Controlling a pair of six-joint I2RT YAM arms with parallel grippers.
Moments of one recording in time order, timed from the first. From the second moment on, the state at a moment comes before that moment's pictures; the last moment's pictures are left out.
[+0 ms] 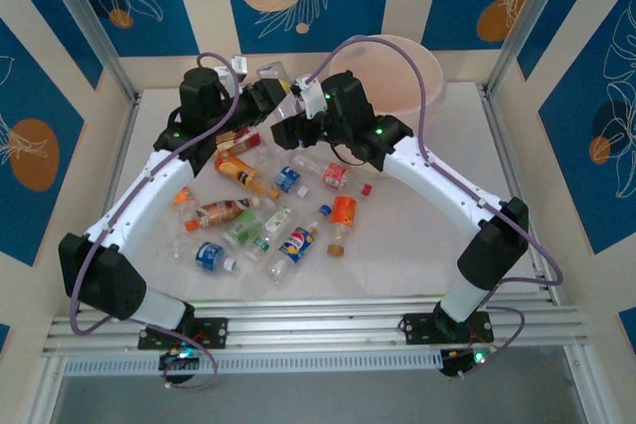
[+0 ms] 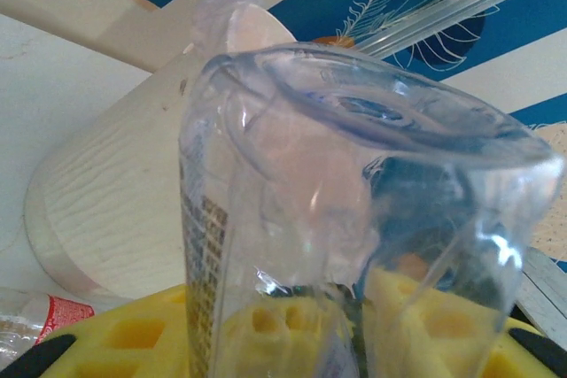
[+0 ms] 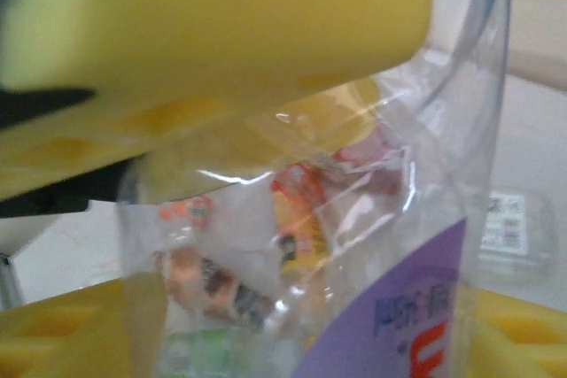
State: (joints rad) left arm -0.38 1.46 1.38 -0.12 0.51 -0.95; right arm 0.71 1.66 1.65 -0.46 -0.21 0.18
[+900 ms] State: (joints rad) left arm -0.38 1.09 1.41 -0.47 0.10 -0.67; right arm 0.44 1.68 2.03 -0.71 0.07 0.10
